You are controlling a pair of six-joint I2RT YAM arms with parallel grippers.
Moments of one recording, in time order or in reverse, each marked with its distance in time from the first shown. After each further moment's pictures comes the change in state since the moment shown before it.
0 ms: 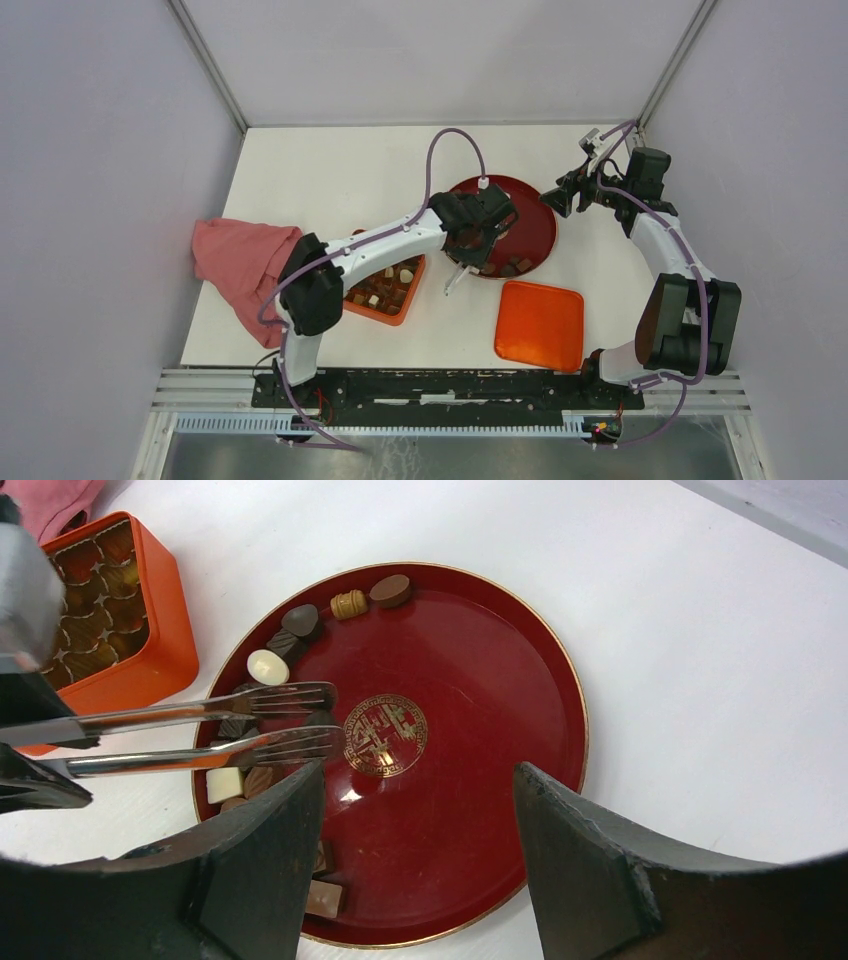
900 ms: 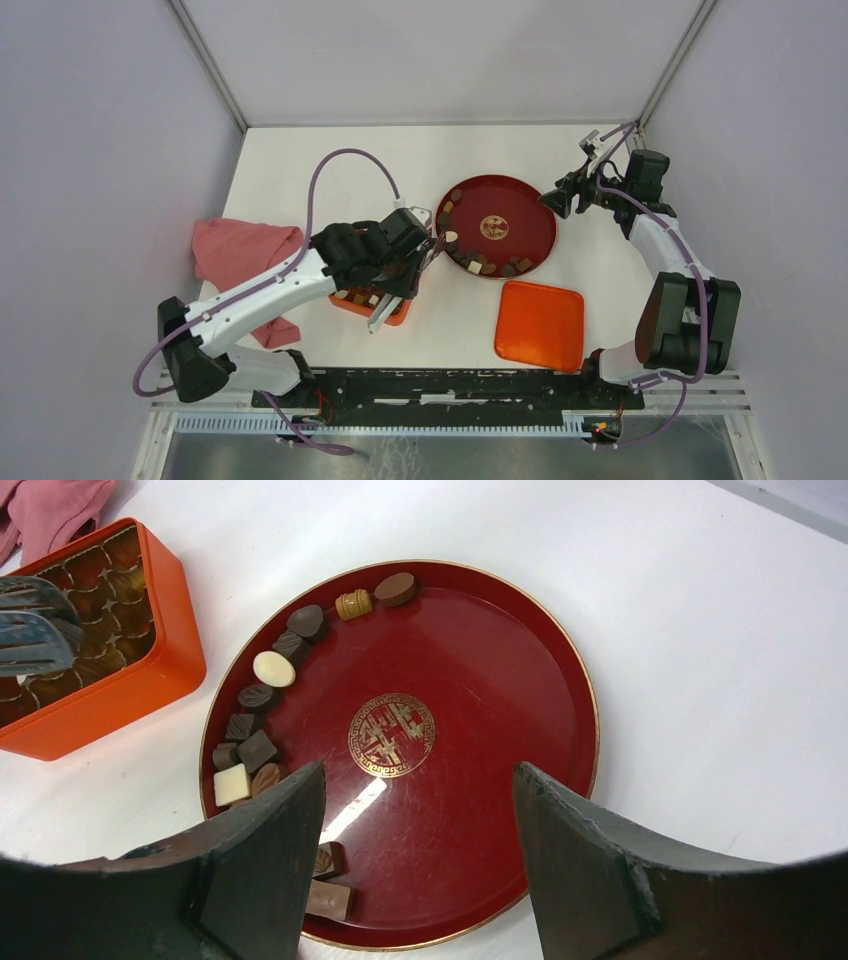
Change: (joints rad) left arm 0.023 -0.645 -0.483 -0.088 0.016 -0.086; right arm 0.000 0.002 -0.020 0.031 -0.003 0.034
